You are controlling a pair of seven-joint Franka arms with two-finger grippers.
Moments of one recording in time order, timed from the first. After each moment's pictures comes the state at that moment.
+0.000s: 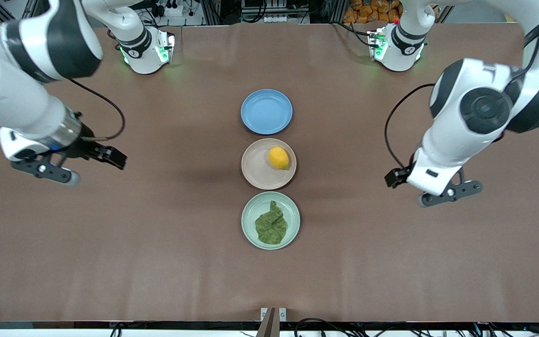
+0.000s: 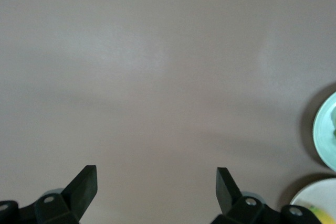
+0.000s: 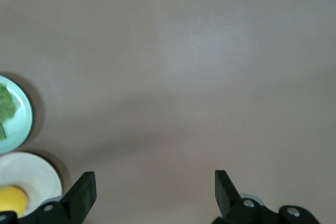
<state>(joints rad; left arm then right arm) -0.10 0.30 -0.25 -1.54 0.17 1.83 -0.58 0.19 0.15 0.00 -1.59 -0.02 1.73 0.46</state>
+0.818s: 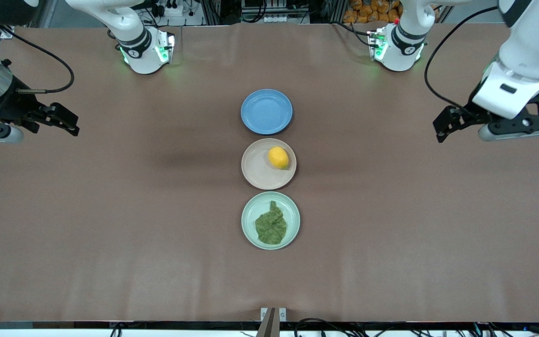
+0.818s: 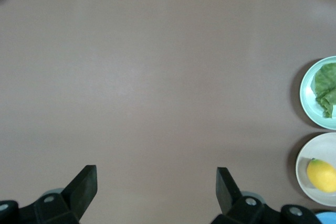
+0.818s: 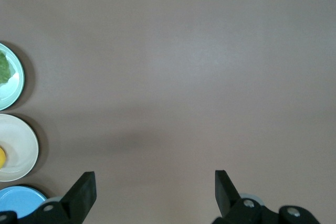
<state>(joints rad) -0.12 -0.04 -0.11 -1.69 0.08 1.79 -0.30 0.12 -0.02 -0.02 -1.62 -0.02 1.62 0.19</state>
